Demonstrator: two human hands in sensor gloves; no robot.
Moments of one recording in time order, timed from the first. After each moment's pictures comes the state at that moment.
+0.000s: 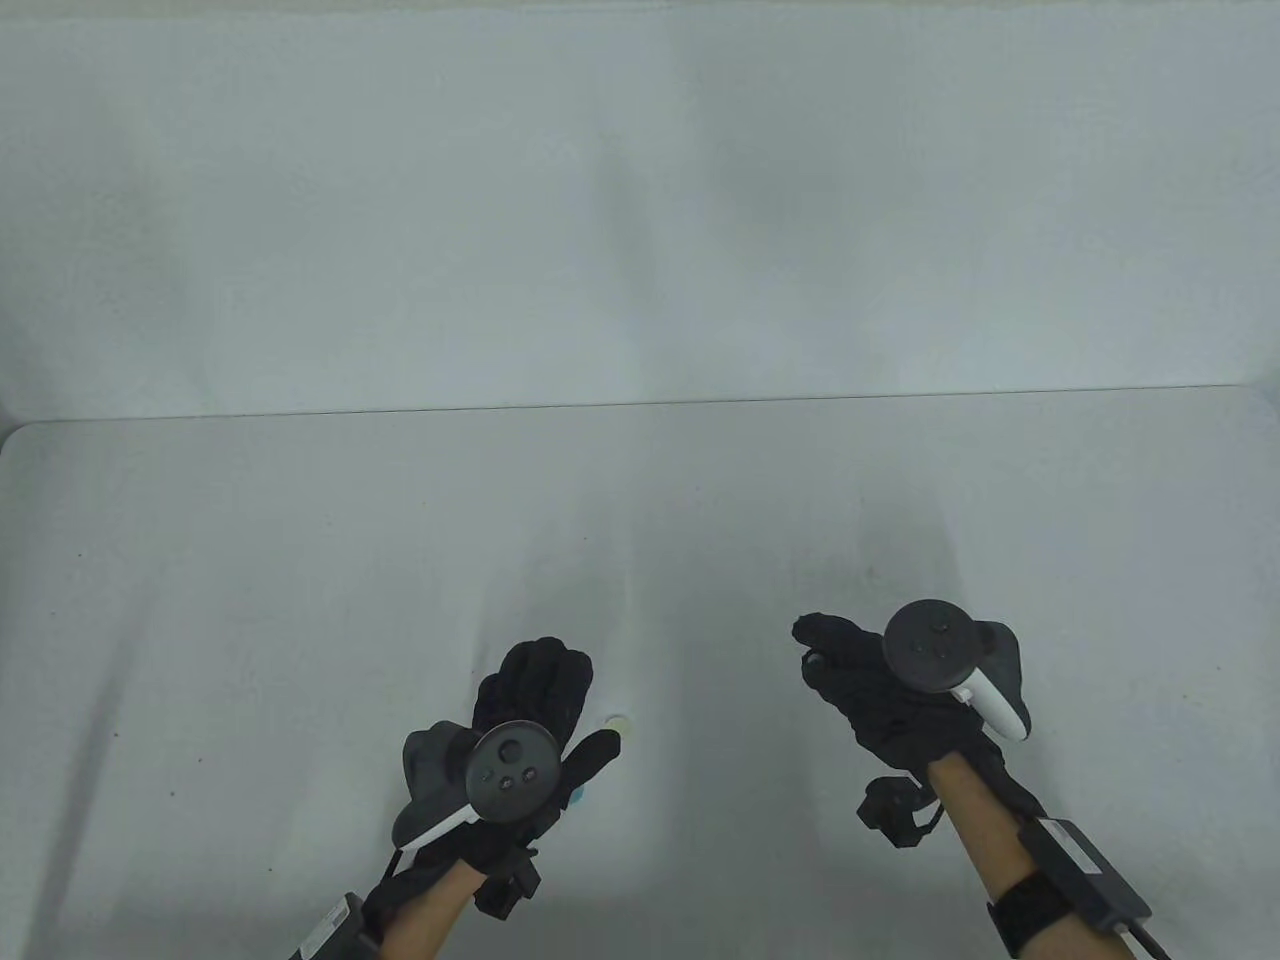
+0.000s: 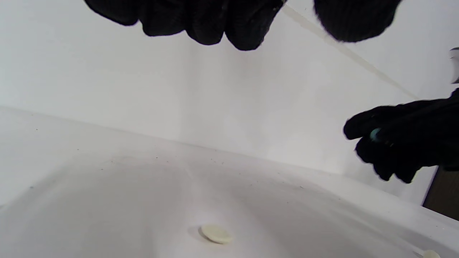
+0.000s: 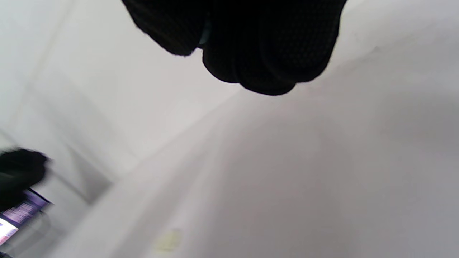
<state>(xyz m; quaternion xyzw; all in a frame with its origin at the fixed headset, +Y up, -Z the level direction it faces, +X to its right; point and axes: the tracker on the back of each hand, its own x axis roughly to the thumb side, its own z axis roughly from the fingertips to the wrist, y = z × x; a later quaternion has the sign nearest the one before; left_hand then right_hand) -0.153 -0.663 -0.309 0.04 -0.23 0.14 0.96 0.202 -0.676 -0.364 0.12 0.06 0.91 0.39</state>
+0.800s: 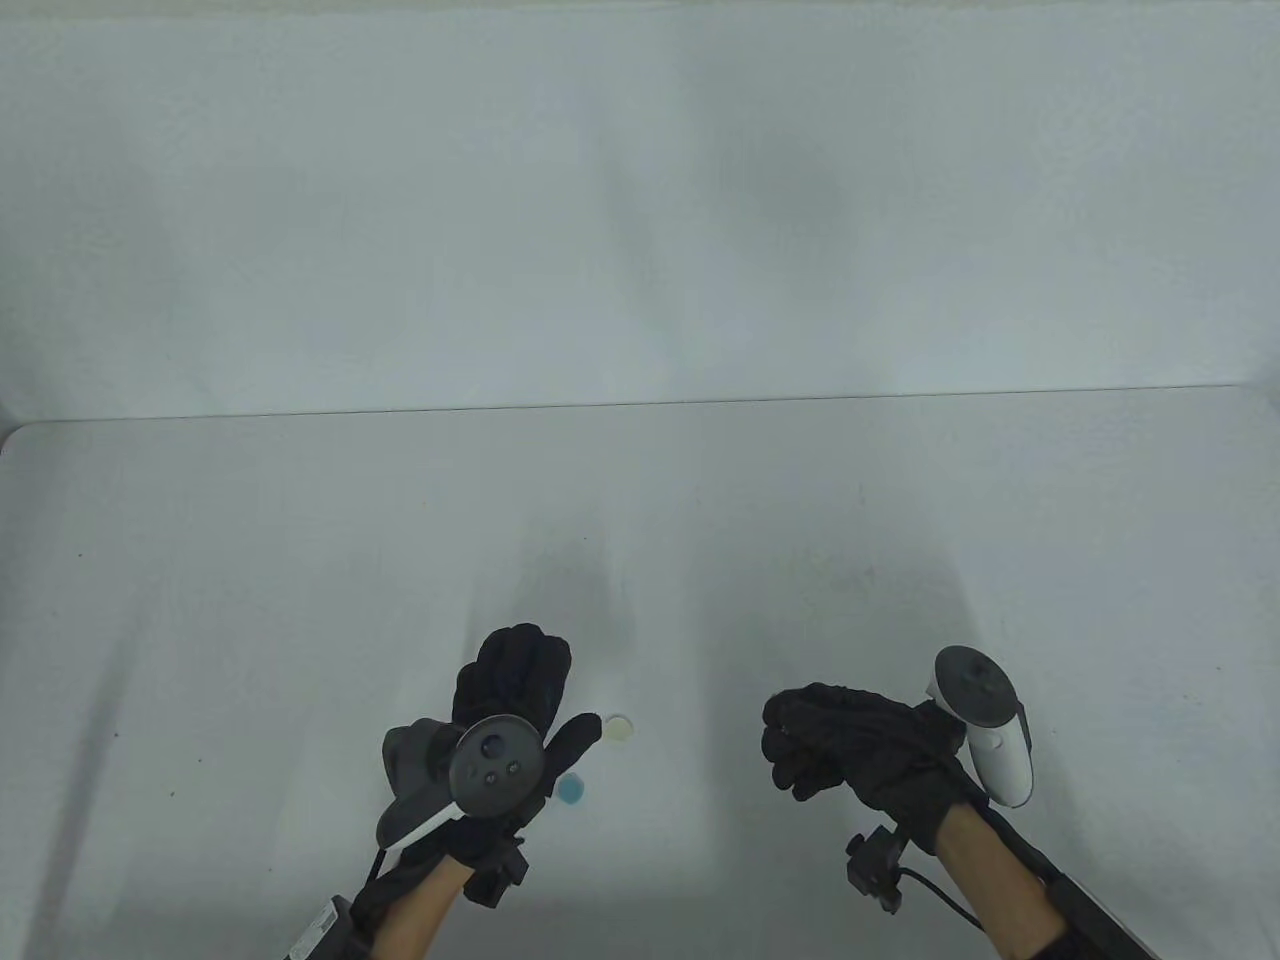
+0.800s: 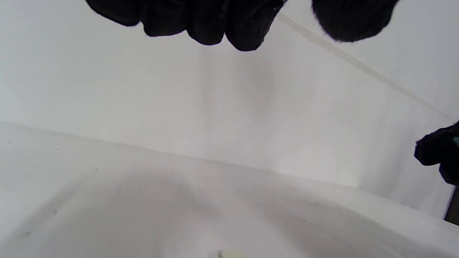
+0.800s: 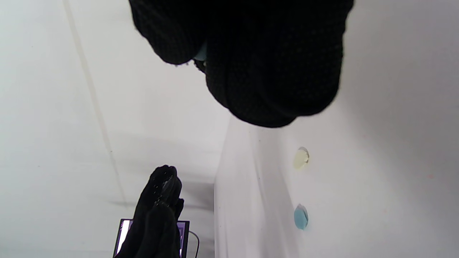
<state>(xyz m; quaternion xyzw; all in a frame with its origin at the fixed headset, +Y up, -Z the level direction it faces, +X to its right) -0.164 -0.657 -0.309 0.07 -0.21 0.14 0.97 0.194 -0.714 -0.336 0.09 0.17 0.74 0.64</state>
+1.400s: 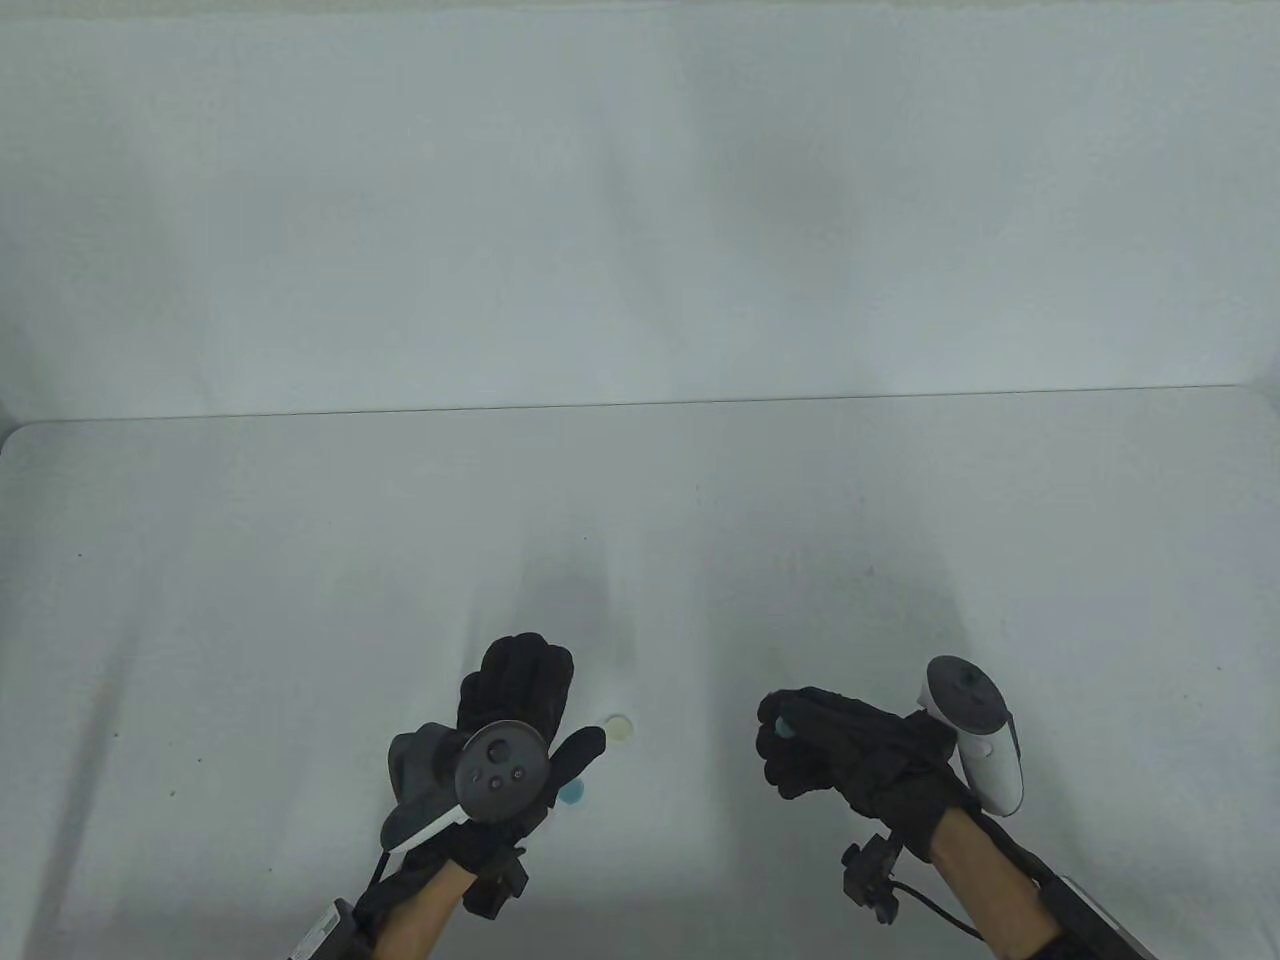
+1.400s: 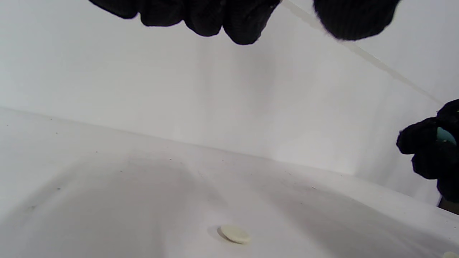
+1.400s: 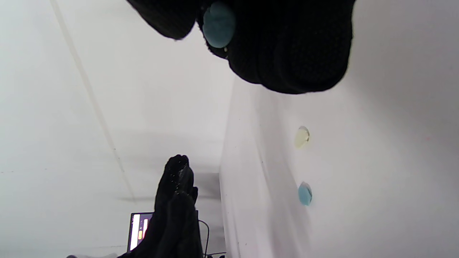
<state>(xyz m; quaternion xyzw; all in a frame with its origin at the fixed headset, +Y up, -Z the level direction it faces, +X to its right) -0.161 -0.664 -0.308 0.04 -0.21 0.13 0.97 0.188 -0.722 -0.332 0.10 0.21 0.71 0.67</state>
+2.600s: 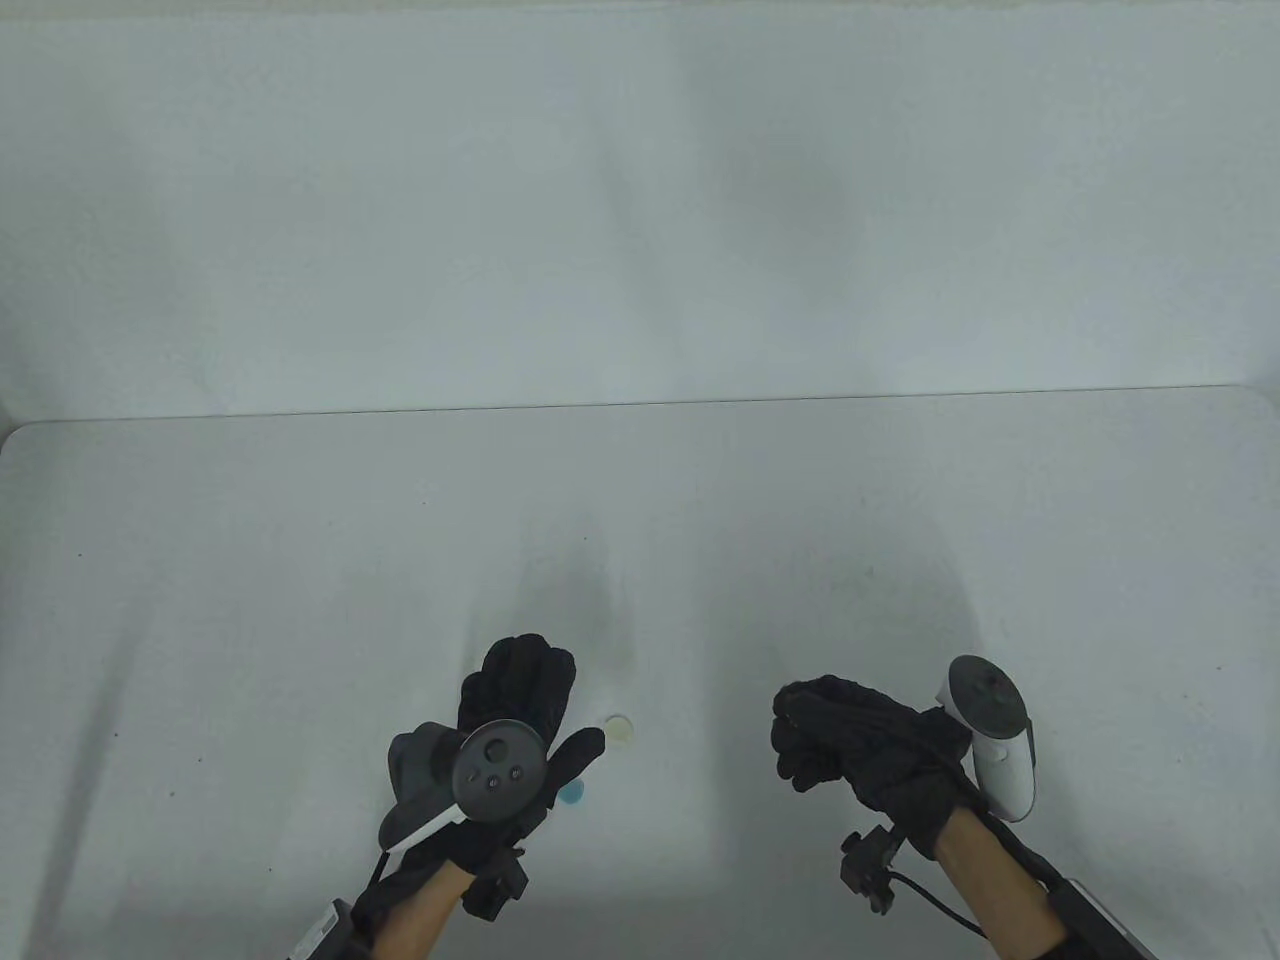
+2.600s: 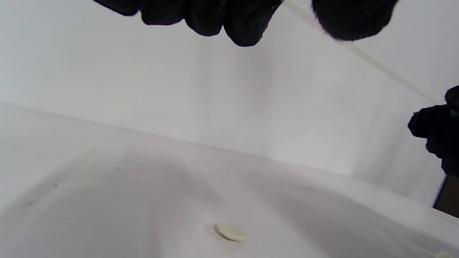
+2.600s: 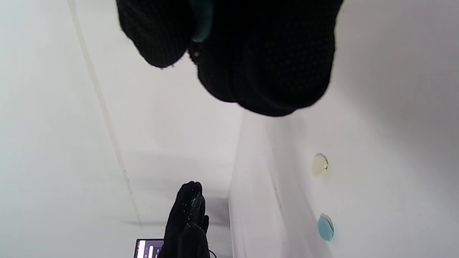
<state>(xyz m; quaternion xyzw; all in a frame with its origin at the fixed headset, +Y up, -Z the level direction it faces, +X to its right) -0.163 -0.665 -0.309 0.04 -0.22 0.14 0.97 0.196 -0.711 -0.331 0.09 0.15 0.72 0.67</state>
